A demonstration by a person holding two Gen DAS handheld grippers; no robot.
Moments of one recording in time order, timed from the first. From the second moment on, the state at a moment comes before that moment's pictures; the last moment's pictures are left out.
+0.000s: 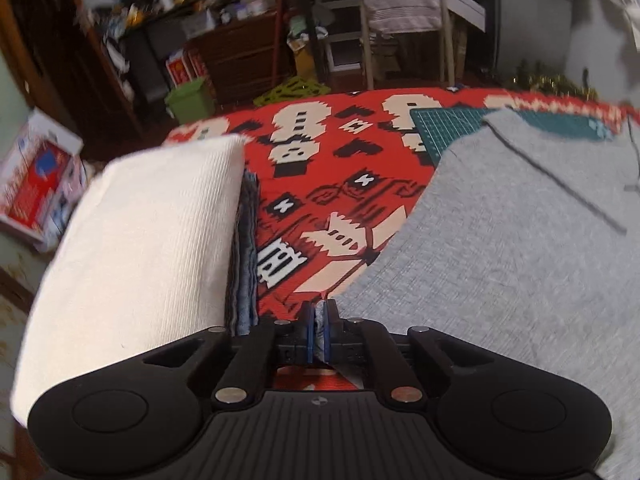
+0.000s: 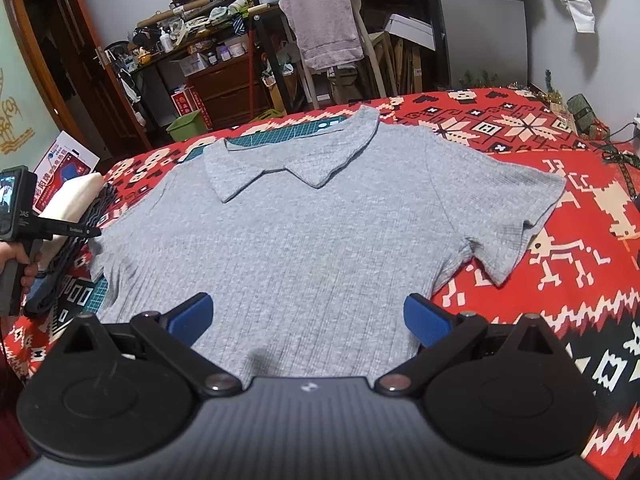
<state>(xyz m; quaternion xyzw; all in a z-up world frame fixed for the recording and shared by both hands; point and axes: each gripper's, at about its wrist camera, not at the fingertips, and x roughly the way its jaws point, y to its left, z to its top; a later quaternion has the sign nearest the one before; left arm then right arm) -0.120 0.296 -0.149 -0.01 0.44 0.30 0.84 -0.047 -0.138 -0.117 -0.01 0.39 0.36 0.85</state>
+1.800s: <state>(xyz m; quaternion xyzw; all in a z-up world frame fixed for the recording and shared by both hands) 0.019 0.315 -0.147 0.04 0.42 0.05 0.91 0.063 -0.048 -0.087 -0.10 0.34 0.41 0.84</state>
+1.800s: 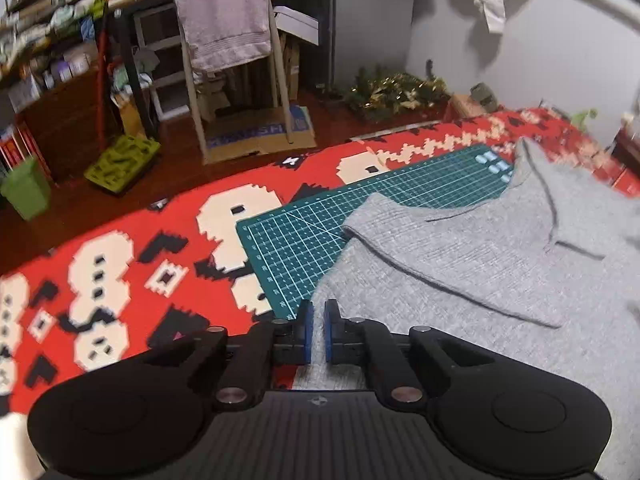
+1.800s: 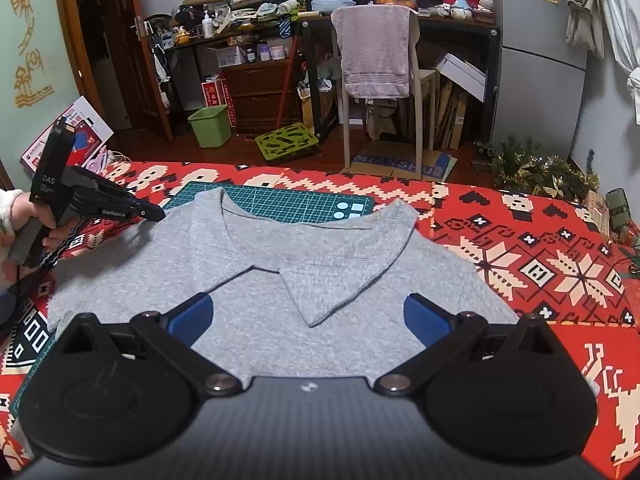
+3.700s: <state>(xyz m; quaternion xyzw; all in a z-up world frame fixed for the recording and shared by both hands) 0.056 0.333 -0.127 0.00 0.42 0.01 0.91 0.260 0.006 -0.113 -0.20 0.38 0.42 0.80</state>
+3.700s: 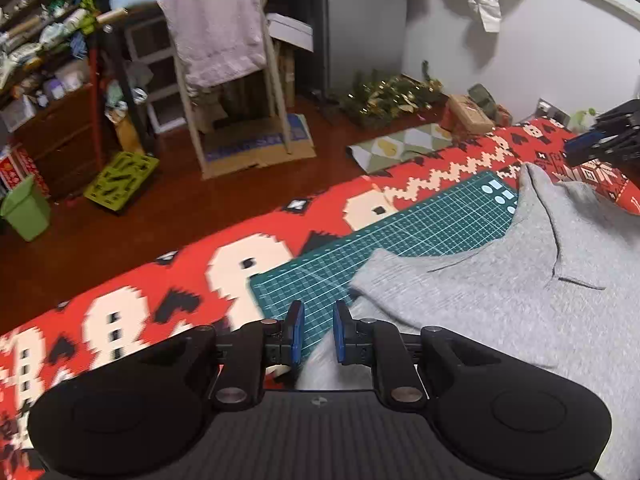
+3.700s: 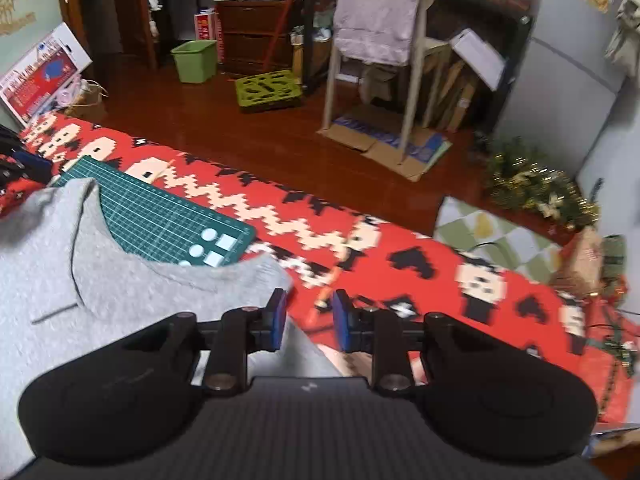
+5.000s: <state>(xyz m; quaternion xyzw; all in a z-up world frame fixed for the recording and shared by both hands) -0.019 0.327 -0.100 -0.02 0.40 0.11 0.91 0.199 -0.192 -0.112 -0.14 0.44 0.28 0.84</state>
